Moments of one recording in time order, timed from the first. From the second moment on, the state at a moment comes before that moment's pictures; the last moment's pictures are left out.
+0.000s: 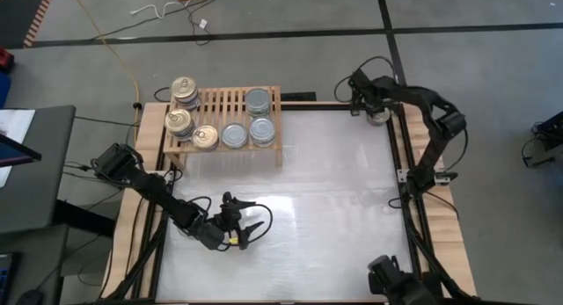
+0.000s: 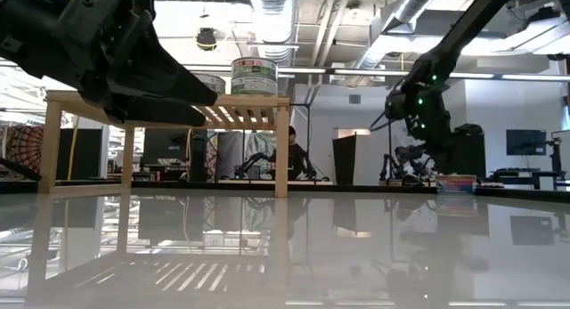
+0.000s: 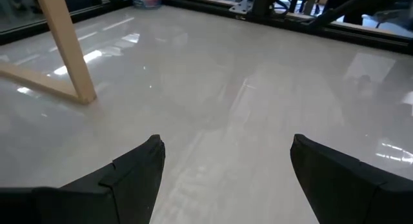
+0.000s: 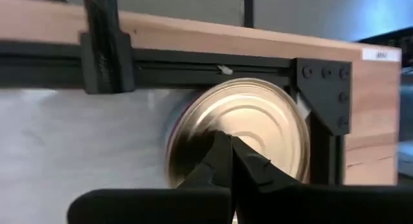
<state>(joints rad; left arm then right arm) -0.63 1.63 0.59 0.57 -0.95 -0.54 -1.03 1.77 1.15 -0.81 0.50 0.47</state>
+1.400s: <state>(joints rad) -0.61 1.63 0.59 0.57 -0.95 -0.61 0.24 1.78 1.14 -0.25 0.04 0.66</state>
